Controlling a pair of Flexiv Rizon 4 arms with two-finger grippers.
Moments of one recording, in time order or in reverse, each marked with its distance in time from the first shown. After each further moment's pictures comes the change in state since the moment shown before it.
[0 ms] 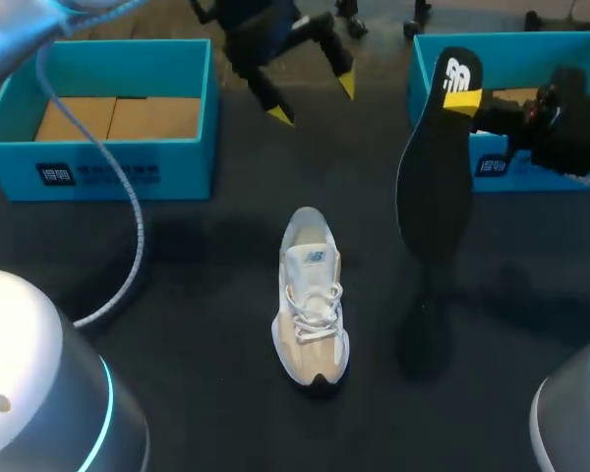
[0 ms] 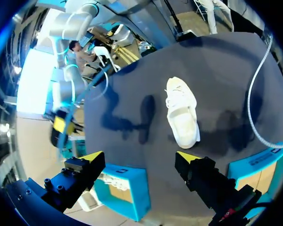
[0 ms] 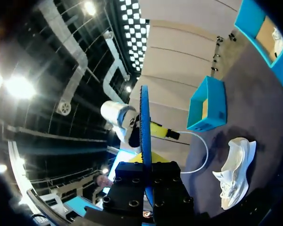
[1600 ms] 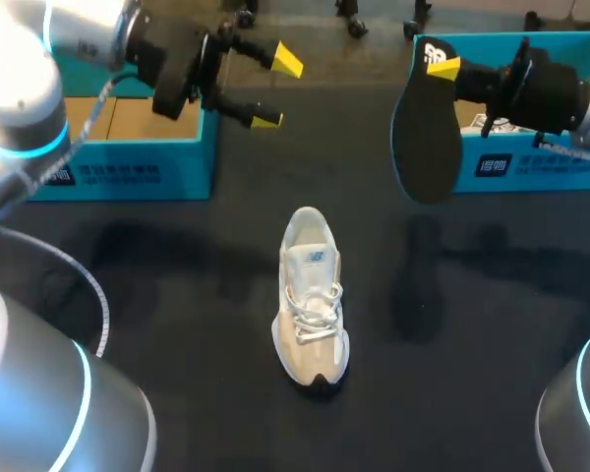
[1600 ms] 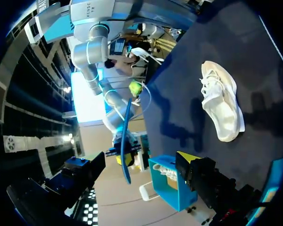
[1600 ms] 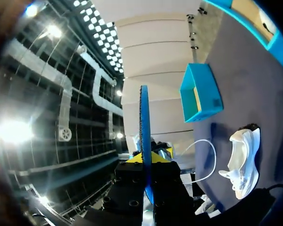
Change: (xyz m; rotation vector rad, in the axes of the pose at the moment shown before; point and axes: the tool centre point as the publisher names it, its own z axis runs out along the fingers) left arm 0.018 -0.023 -0.031 -0.097 -0.653 0.174; right arm -0.029 0.068 0.026 0.037 -0.017 0.325
